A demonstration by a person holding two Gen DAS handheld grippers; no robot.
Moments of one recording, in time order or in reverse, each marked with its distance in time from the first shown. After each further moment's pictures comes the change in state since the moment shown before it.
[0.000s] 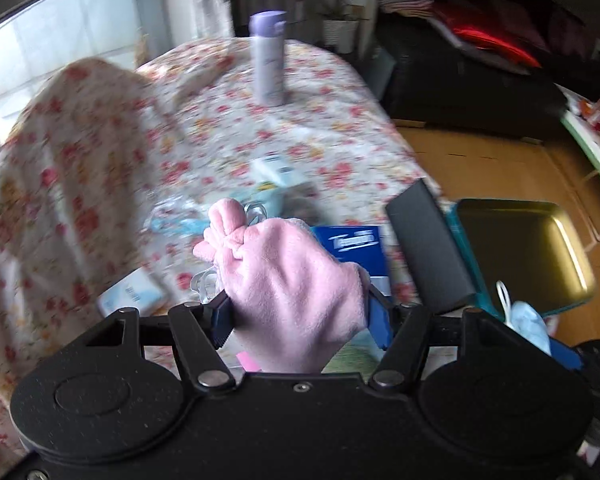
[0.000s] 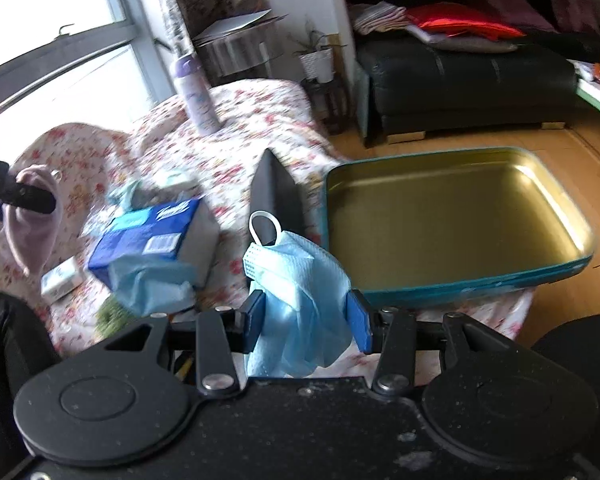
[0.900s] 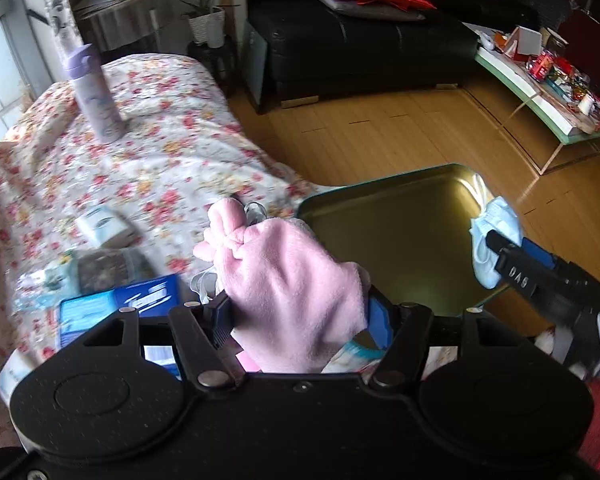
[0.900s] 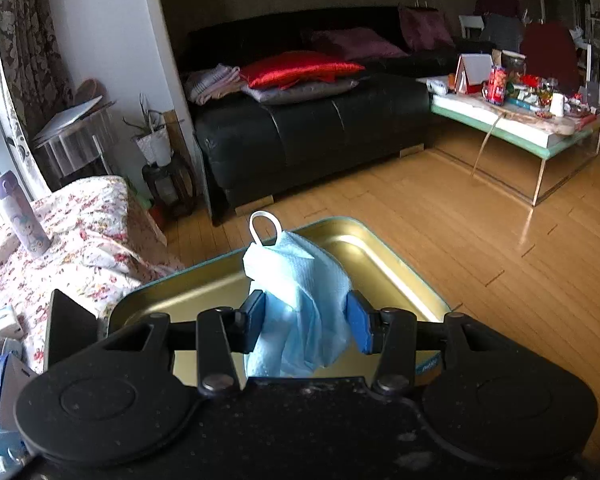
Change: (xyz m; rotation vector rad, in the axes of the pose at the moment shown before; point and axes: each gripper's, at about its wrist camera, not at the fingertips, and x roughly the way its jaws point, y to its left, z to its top) left arm 0.044 -0.165 0.029 0.242 0.048 -0.149; right arm 0.043 -0.125 0.058 0.223 -0.210 -0.364
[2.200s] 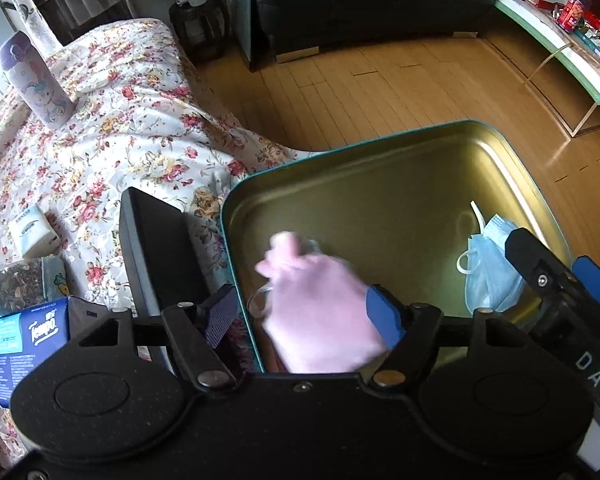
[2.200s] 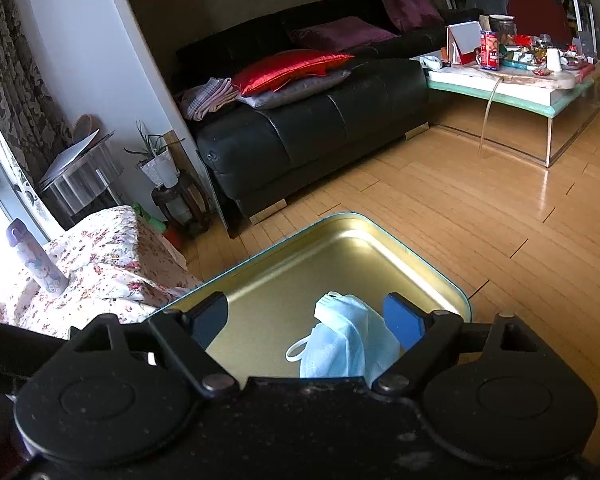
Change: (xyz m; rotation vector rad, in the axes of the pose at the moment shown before) left arm 0.101 -0.074 0.026 0.020 0.142 0.092; right arm 0.007 -0.017 0.001 0.159 0.017 0.070
